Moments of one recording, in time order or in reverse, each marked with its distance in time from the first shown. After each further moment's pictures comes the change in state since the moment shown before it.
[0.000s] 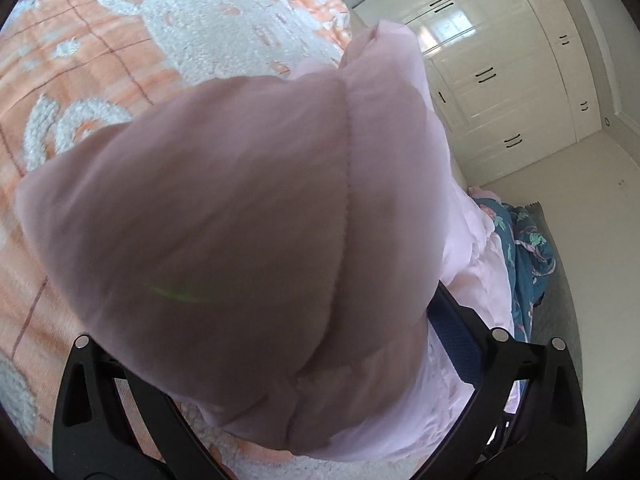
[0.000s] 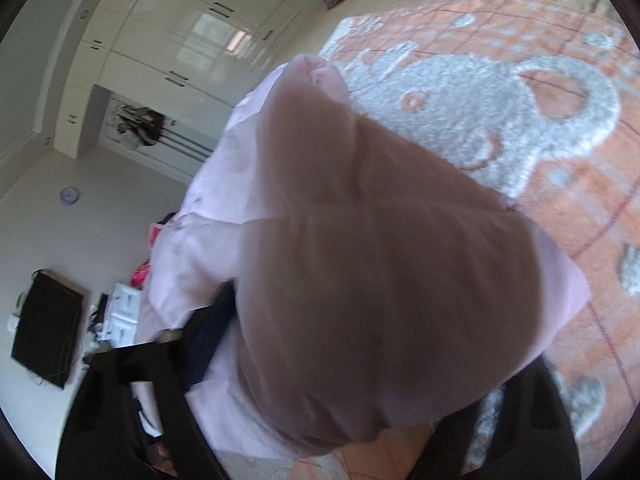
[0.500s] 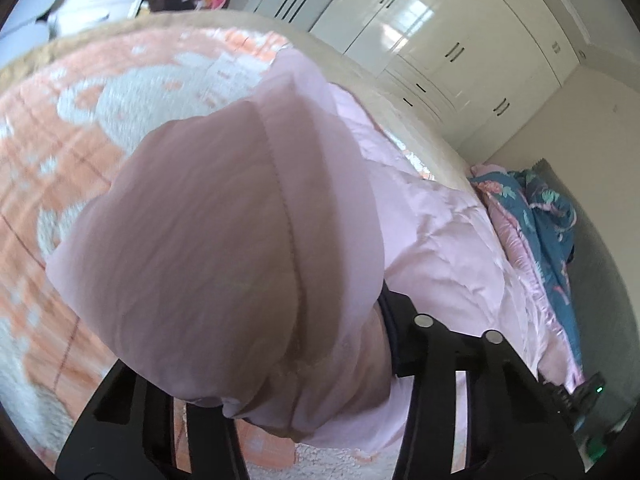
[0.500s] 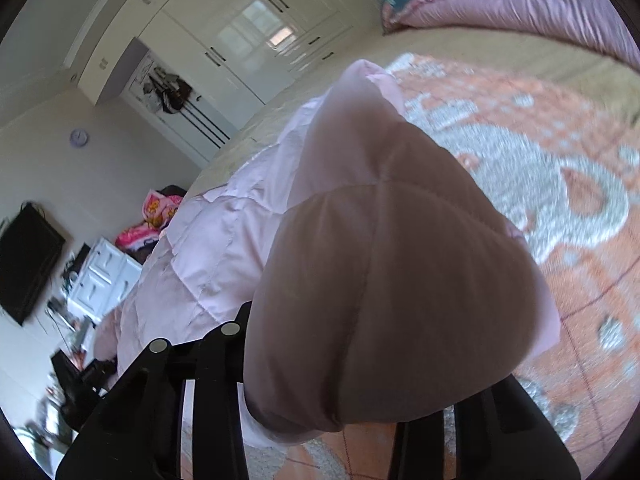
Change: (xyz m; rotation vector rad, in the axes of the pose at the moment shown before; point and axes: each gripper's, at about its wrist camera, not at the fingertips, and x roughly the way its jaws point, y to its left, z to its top) left arm -0.018 -0.056 -0.006 0.284 -0.105 0.095; right arm -0.009 0.057 -0.004 -0.298 -0.059 -0.094
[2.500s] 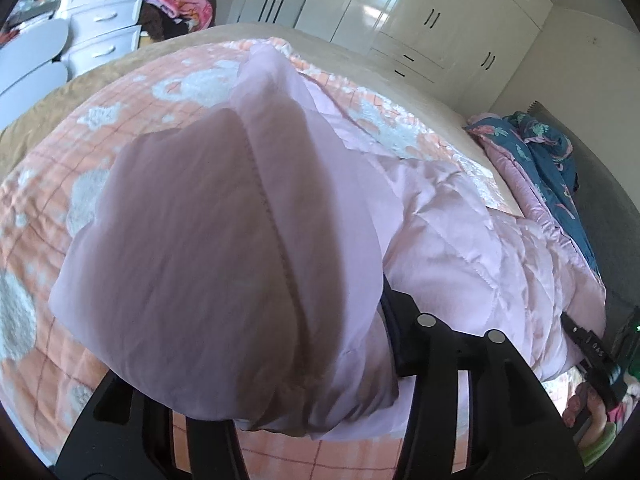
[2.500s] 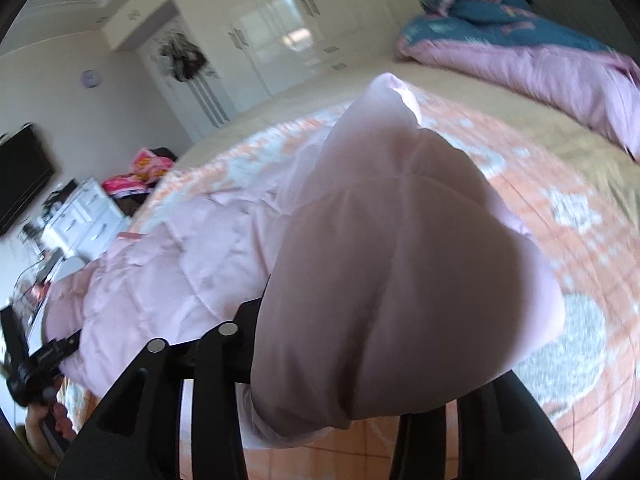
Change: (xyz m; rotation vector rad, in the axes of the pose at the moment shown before) left arm -0.137 0.023 -0.104 0.161 0.049 0.080; right arm -0.139 0.011 -0.103 -0.125 0.031 -0.148
